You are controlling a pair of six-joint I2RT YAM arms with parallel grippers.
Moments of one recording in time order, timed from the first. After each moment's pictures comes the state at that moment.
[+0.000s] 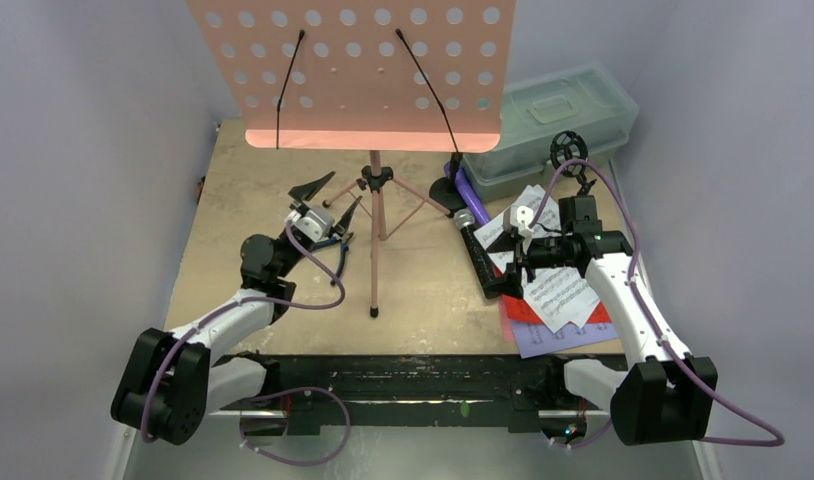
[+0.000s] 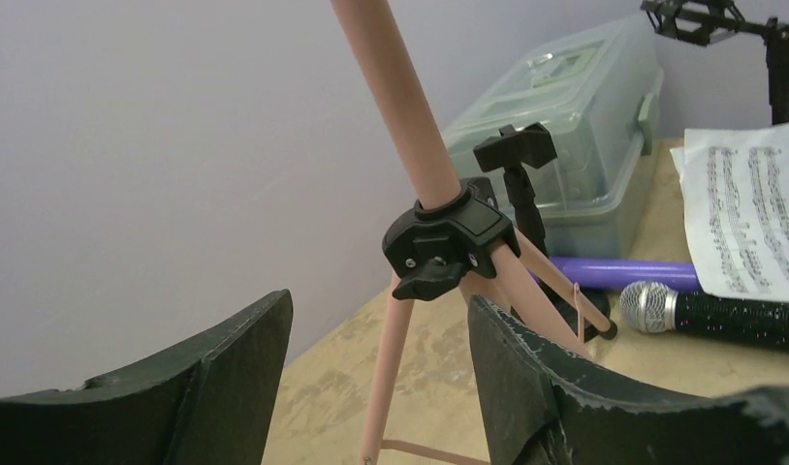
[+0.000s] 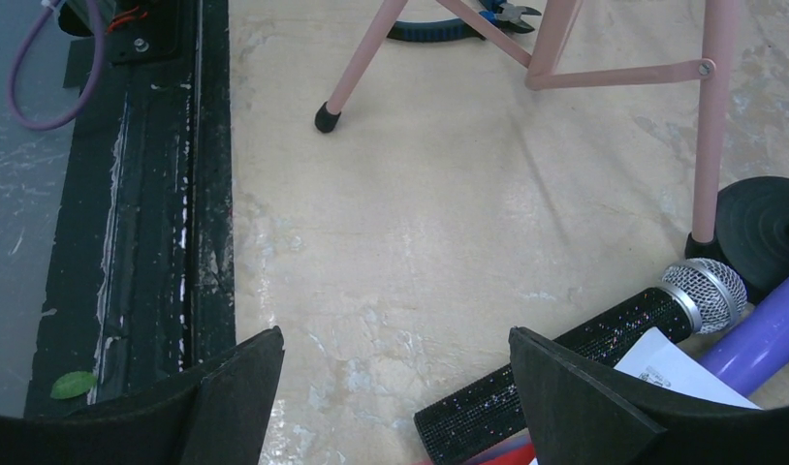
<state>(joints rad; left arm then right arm) -0.32 1.14 0.39 1.16 0.38 0.27 0.06 1.12 0.87 -0.84 -1.09 -0.98</state>
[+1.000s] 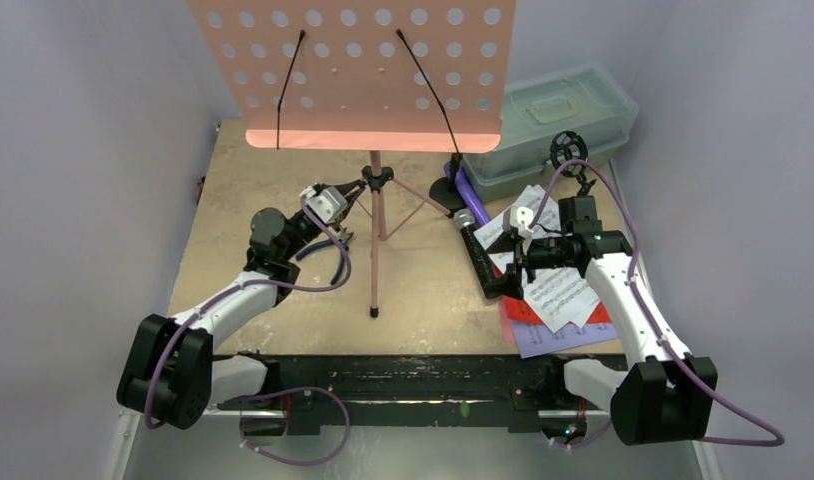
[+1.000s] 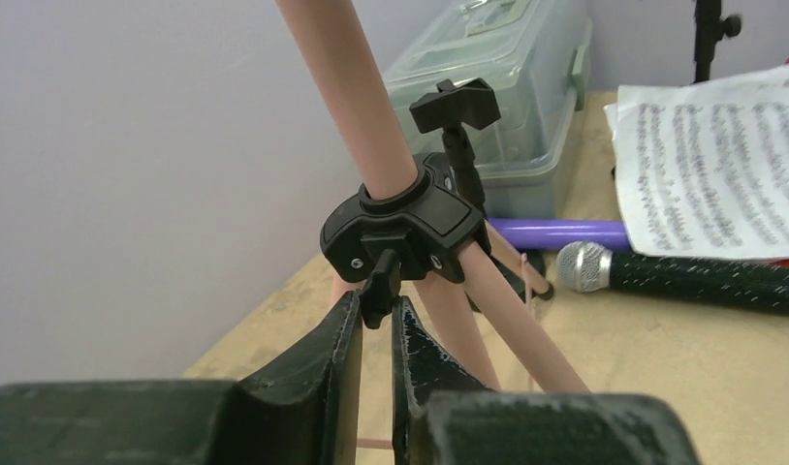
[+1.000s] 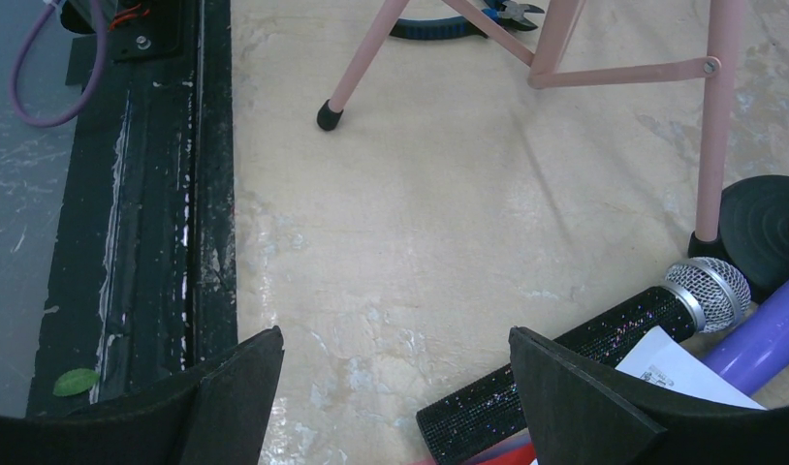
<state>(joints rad) -0.32 1.22 0.54 0.90 0.50 0.29 0.06 1.12 0.87 -0.85 -1.09 -0.99</state>
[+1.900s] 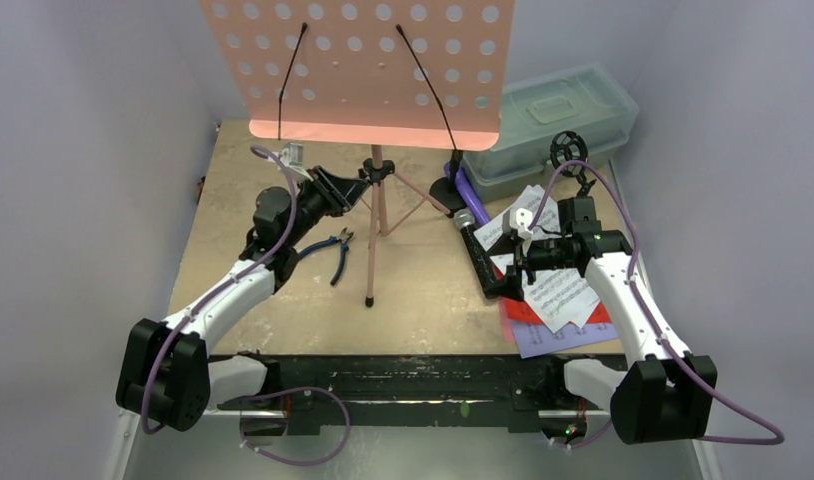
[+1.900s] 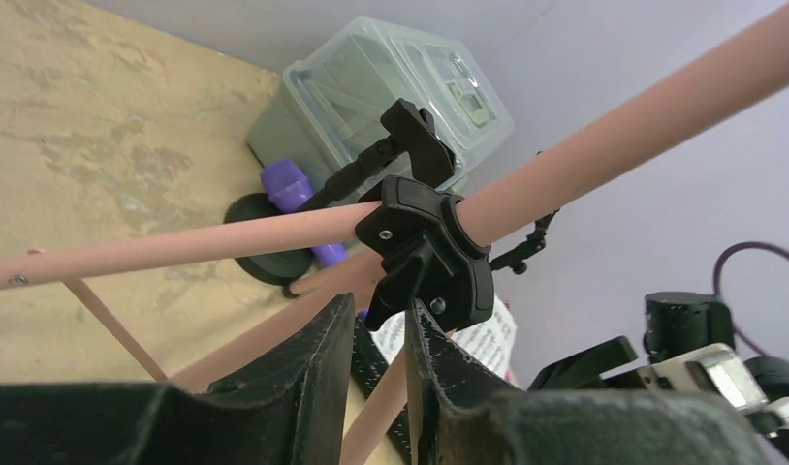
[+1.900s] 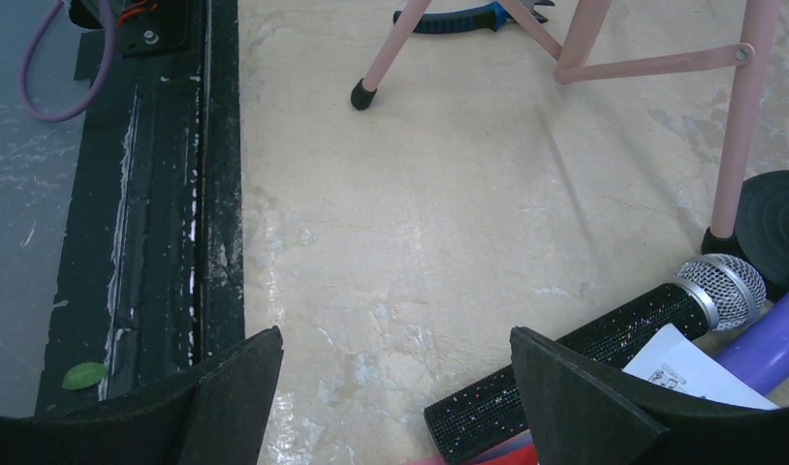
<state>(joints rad) -0.32 1.21 0.68 0.57 0.28 -0.80 0.06 1.13 0.87 -0.87 -1.09 -1.01</state>
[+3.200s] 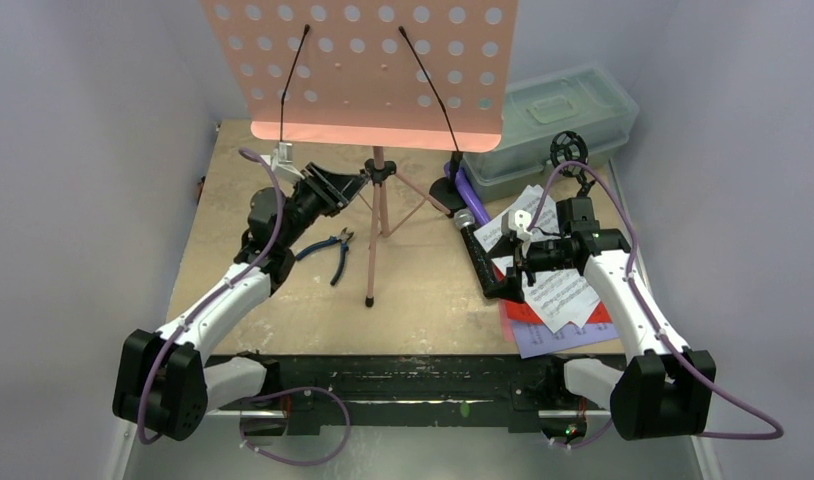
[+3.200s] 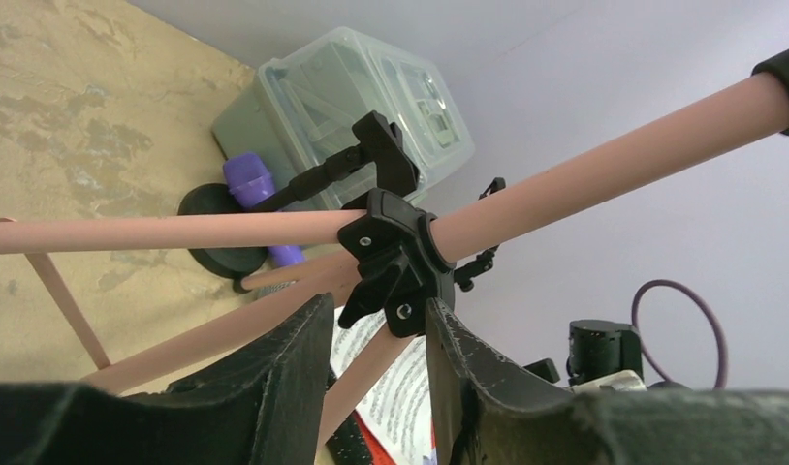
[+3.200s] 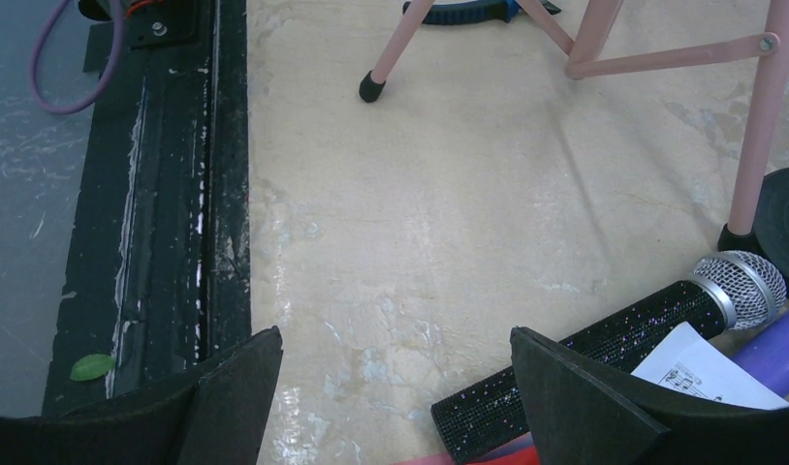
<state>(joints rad) -0.31 1.16 0.69 0.51 0.27 -0.99 0.06 1.14 0.87 -0.90 -1.09 -1.05</state>
